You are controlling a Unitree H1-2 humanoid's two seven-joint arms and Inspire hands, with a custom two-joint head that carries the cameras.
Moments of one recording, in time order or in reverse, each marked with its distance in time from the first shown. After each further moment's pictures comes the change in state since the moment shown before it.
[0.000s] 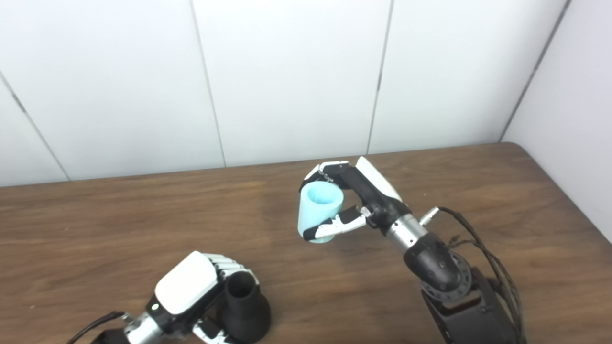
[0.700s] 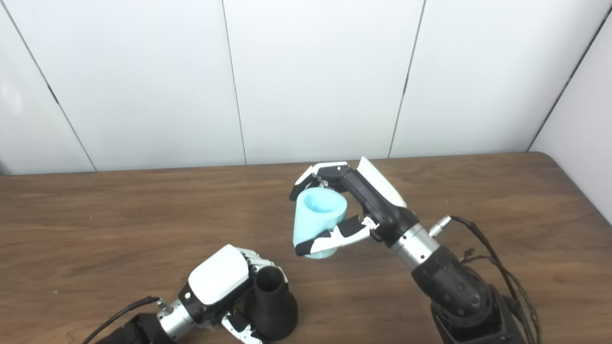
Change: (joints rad) left arm -0.018 -0.025 -0.018 0.017 0.006 0.000 -0.017; right arm 0.008 0.052 0.032 -0.166 0.024 -0.015 0.053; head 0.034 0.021
